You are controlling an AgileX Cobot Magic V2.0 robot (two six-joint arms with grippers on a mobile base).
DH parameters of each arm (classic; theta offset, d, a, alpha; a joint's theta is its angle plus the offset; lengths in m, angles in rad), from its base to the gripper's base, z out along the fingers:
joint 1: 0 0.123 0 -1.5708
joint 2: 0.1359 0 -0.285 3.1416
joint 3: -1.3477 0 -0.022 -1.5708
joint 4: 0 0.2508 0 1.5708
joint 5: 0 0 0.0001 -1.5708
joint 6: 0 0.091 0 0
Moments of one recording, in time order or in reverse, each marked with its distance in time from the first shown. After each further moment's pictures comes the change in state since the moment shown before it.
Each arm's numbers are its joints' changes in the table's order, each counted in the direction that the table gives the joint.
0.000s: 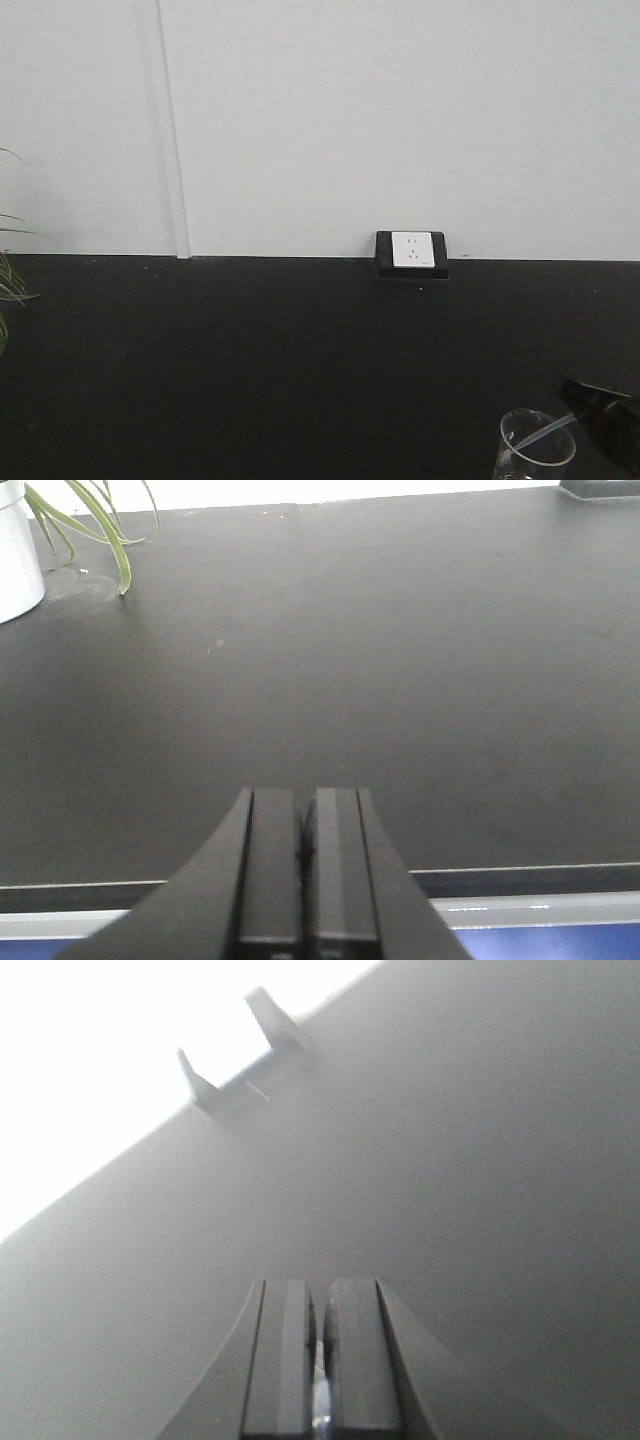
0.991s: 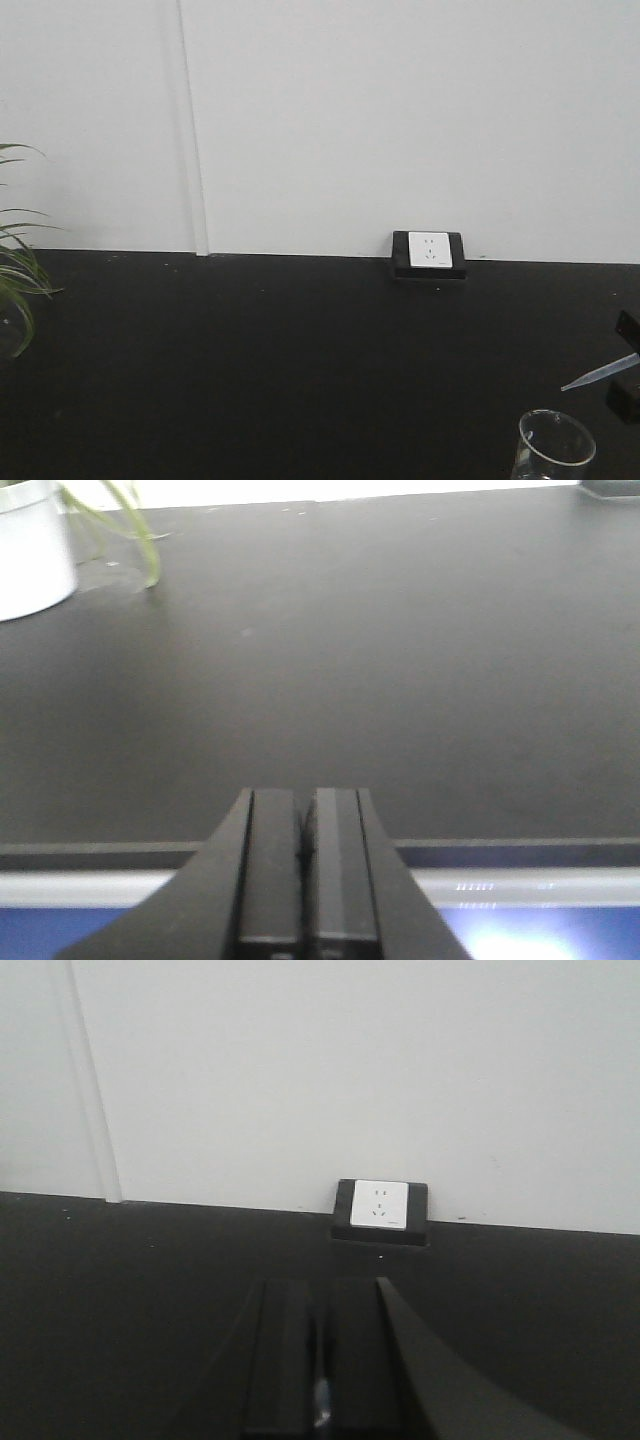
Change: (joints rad) left arm 0.000 0.000 0.000 0.000 0.000 0.000; right arm 0.000 -0.585 0.000 -0.660 -0.261 0.080
